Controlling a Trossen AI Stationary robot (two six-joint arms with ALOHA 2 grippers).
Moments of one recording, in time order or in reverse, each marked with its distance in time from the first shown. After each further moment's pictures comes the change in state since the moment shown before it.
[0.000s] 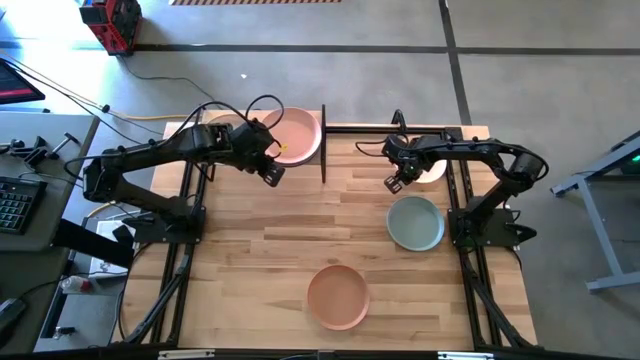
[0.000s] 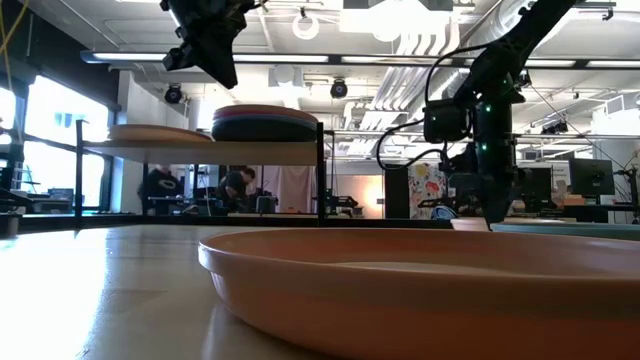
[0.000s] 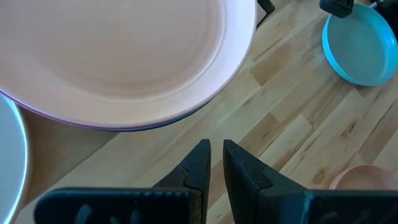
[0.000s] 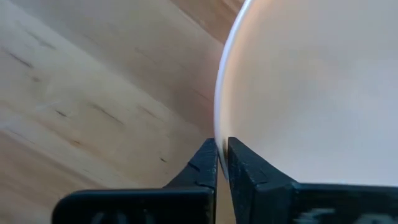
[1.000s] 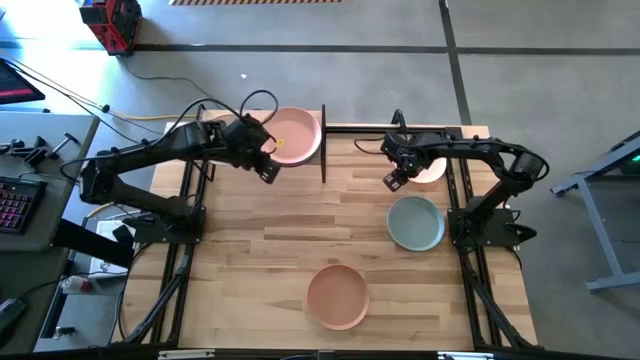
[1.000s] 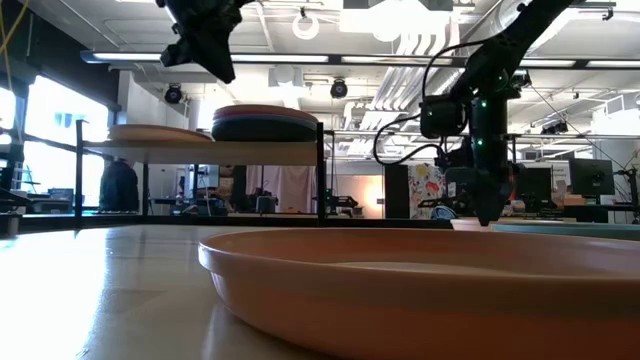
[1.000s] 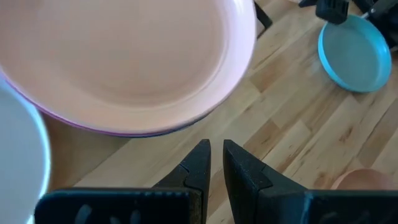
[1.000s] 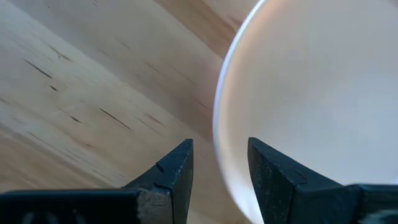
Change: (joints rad) left arm 0.022 -0.034 0.000 0.002 -0.001 0.035; right arm -0.001 0.000 0.040 -0.028 0.002 -0.025
